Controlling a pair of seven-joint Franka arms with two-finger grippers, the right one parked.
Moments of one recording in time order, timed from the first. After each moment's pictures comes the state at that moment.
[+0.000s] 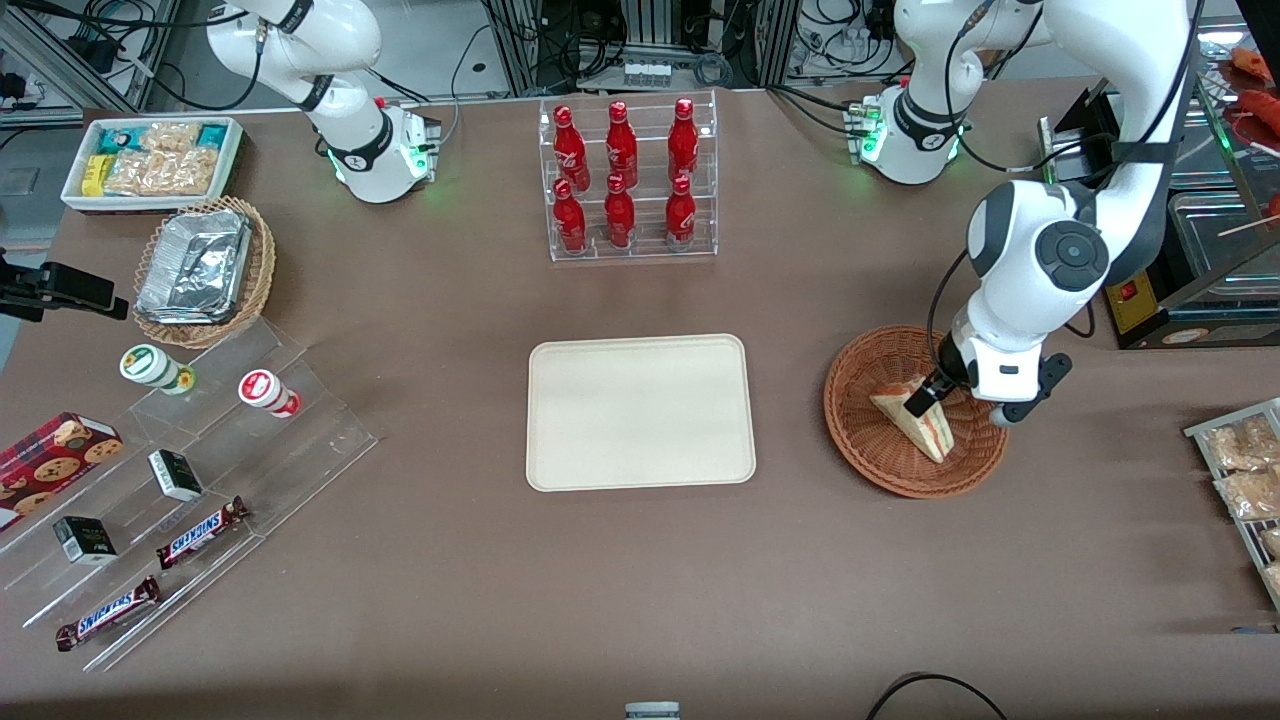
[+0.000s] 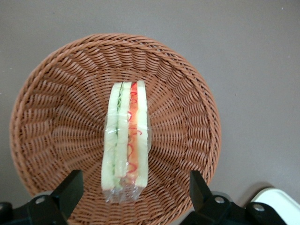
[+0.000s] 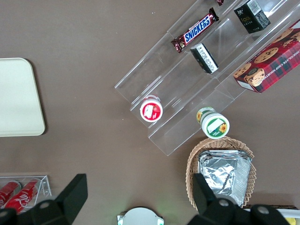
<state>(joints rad) -0.06 0.15 -0.14 -2.21 0.01 2.44 -0.94</state>
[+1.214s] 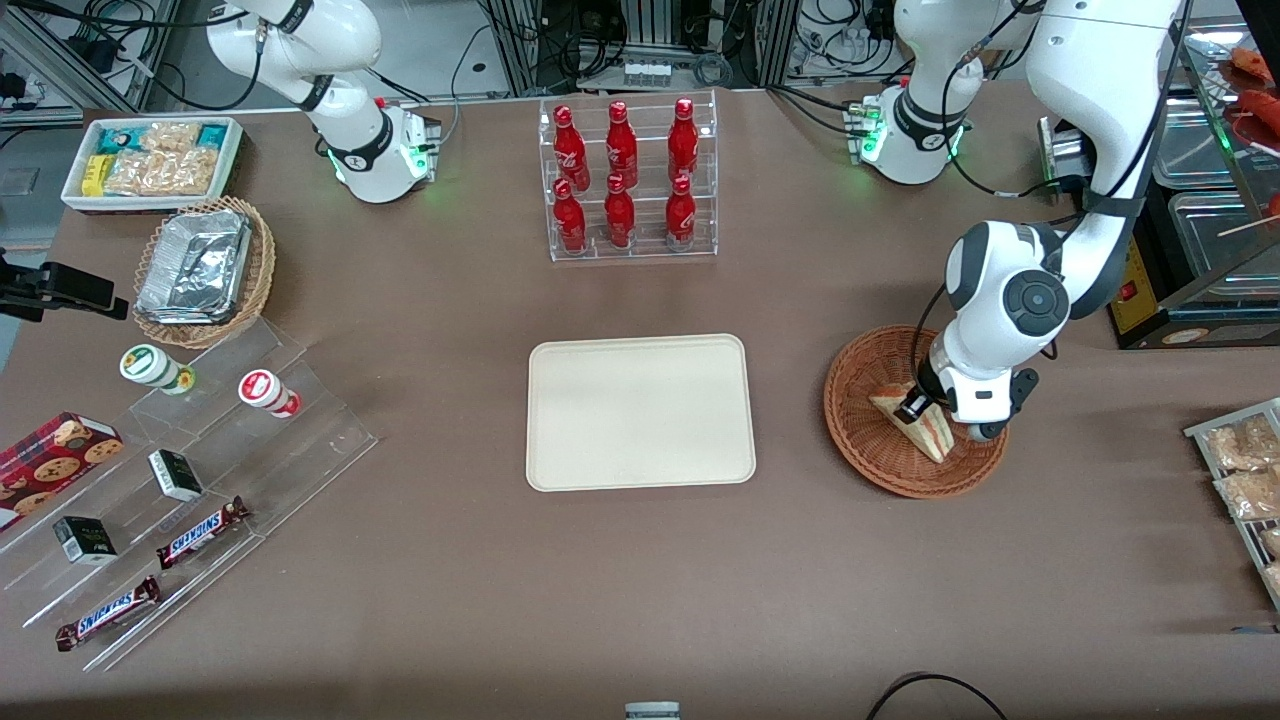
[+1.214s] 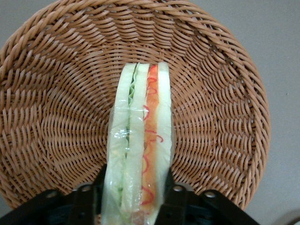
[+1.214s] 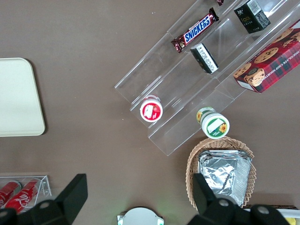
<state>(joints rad) -0.06 0.27 -0.13 -2.21 0.01 2.47 -1.01</state>
